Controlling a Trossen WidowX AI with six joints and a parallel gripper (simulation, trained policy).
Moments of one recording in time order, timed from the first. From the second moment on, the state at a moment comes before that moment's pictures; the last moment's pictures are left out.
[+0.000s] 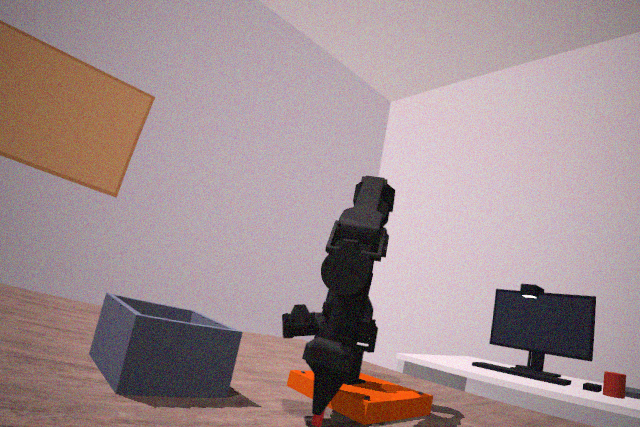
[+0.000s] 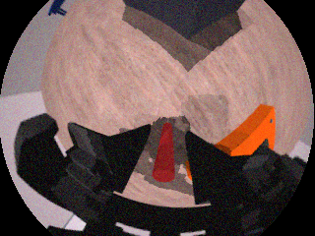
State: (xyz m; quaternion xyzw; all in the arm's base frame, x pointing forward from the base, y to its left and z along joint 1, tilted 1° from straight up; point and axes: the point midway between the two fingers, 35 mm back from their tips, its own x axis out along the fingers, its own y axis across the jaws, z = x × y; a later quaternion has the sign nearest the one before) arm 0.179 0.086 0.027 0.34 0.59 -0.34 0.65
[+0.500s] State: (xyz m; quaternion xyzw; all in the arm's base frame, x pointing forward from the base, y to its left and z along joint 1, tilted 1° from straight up) arm 0.186 0.074 0.042 0.33 0.58 -0.32 0.66
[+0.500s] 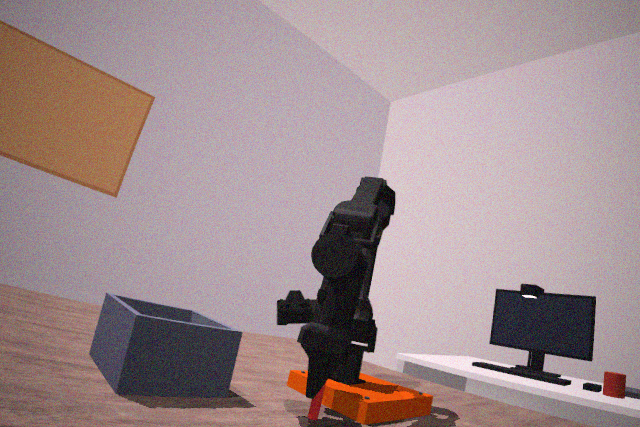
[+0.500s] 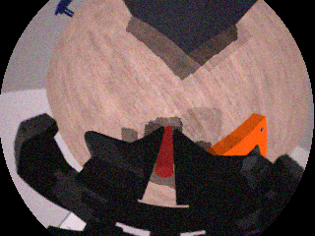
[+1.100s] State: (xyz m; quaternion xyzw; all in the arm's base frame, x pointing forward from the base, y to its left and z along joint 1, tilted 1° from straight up) arm 0.216 0.039 0.107 0.29 0.53 -0.31 0.74
